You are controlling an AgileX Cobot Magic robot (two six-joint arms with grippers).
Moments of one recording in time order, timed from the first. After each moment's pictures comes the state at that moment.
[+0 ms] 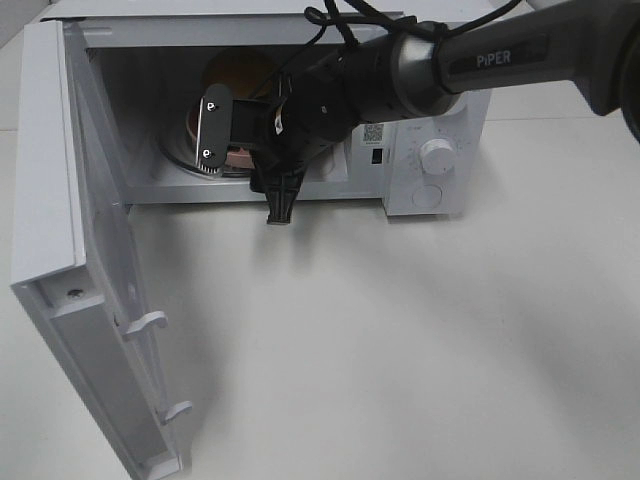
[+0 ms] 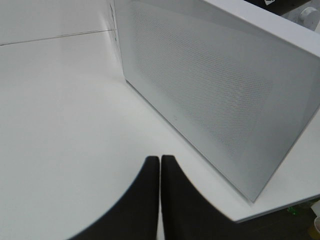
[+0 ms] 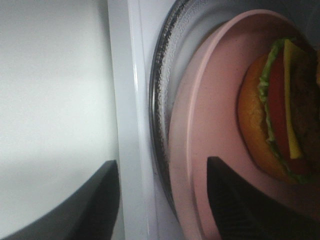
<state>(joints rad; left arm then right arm) -0.20 0.00 -0.50 -0.10 1.04 0.09 0.69 2.29 -1.66 -0.22 0.21 -0.76</state>
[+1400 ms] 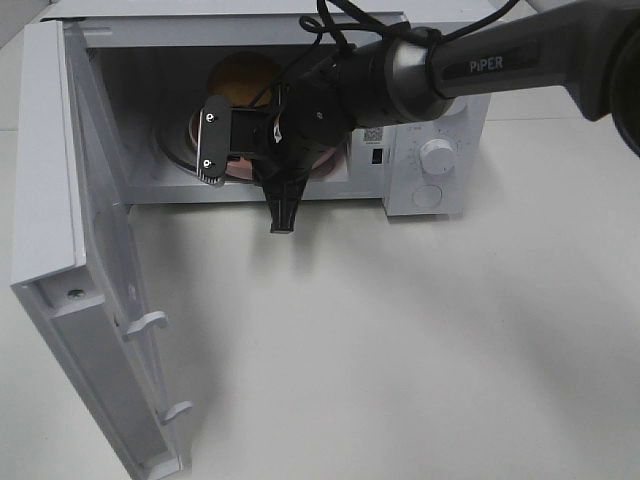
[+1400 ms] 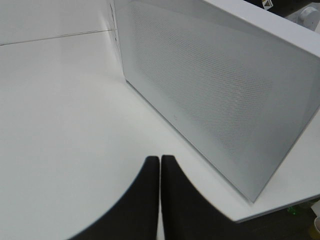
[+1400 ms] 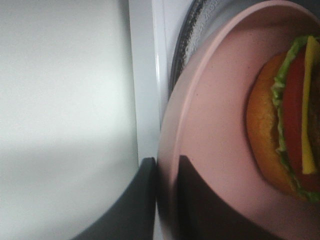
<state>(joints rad) -0.20 0.00 -0.50 -0.10 1.04 0.09 0.70 2.30 -1.67 -0.24 0.27 -0.74</state>
